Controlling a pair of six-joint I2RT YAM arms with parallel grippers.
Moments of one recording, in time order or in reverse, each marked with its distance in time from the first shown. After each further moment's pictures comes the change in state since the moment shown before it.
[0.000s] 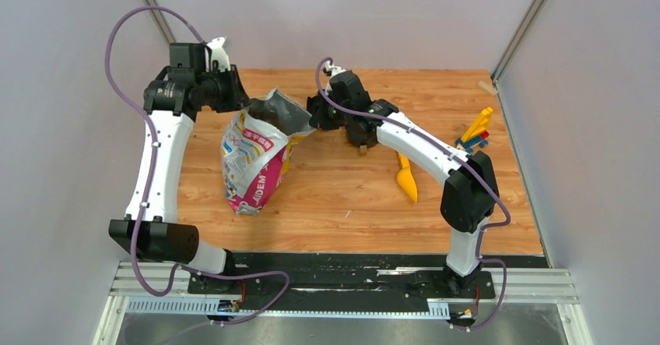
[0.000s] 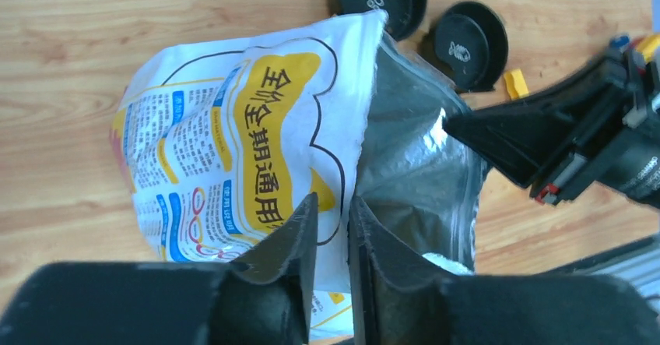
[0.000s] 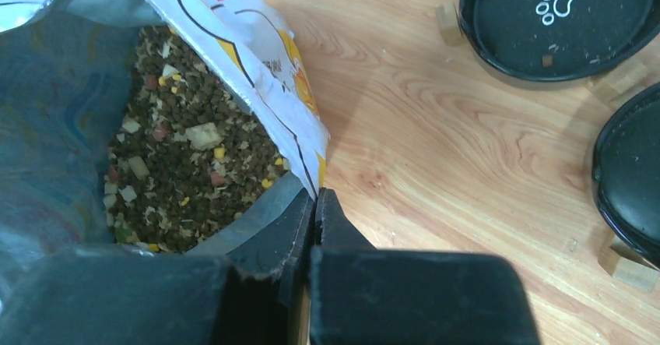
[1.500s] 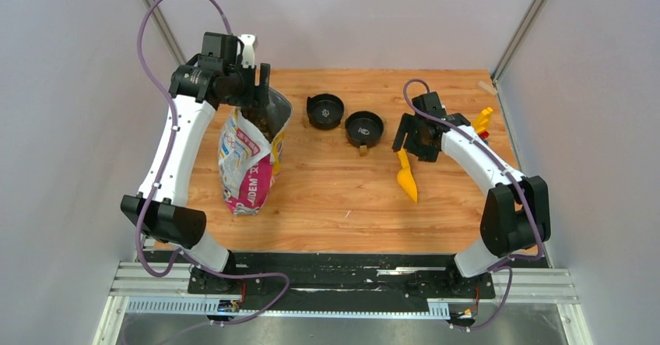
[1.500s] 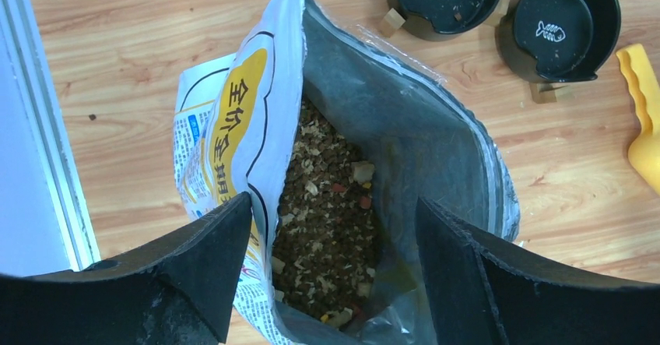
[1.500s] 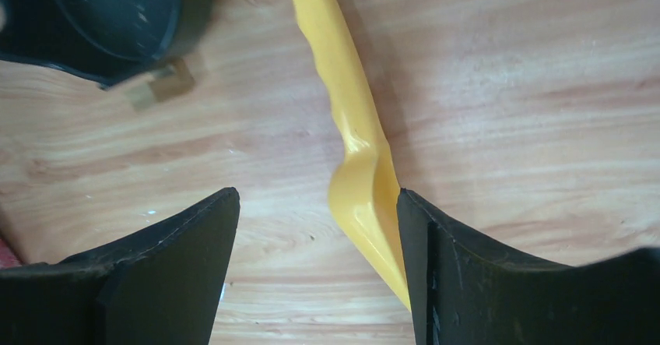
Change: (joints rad) left arm -0.180 0.122 0.102 -0.038 -0.272 0.124; right arm -0.441 -0.322 -0.474 -0.311 0.153 0.038
